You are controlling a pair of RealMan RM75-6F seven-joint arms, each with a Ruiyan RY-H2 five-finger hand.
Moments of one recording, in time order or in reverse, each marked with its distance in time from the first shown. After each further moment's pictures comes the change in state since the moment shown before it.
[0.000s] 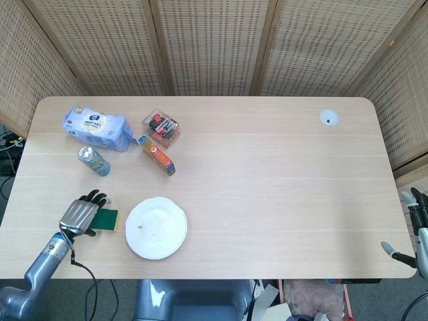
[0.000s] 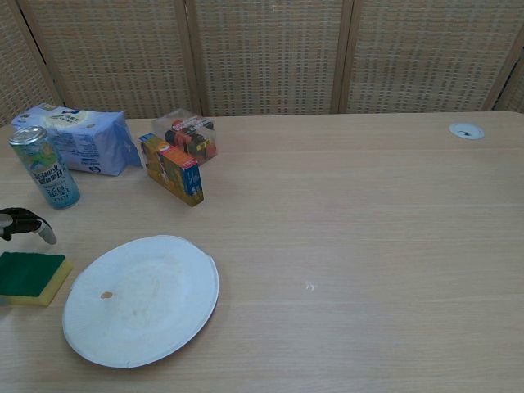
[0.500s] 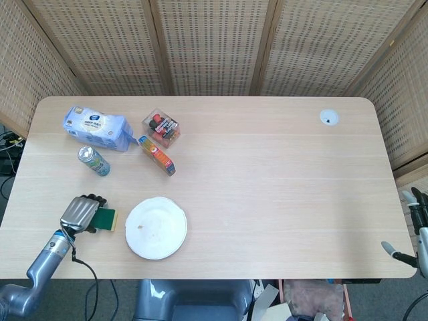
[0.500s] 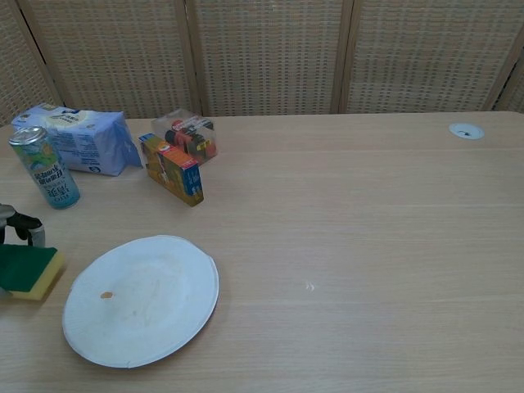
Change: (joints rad) left arm -0.013 0.001 -0.005 0.001 -0.005 0.035 -0.012; right arm 0.003 0.005 0.001 0.003 0.003 -0.006 0.017
